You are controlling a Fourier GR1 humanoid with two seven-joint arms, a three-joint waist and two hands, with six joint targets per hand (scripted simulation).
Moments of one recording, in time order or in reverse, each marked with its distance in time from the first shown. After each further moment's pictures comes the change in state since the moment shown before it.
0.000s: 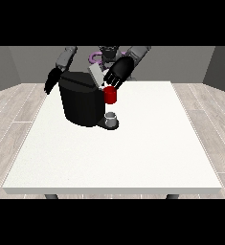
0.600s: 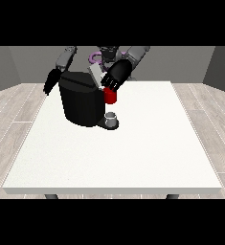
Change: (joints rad) left arm -0.023 0.024 0.013 0.035 -0.014 0.034 -0.027; right arm -0.002 0.003 0.011 -0.018 0.001 0.004 0.005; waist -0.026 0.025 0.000
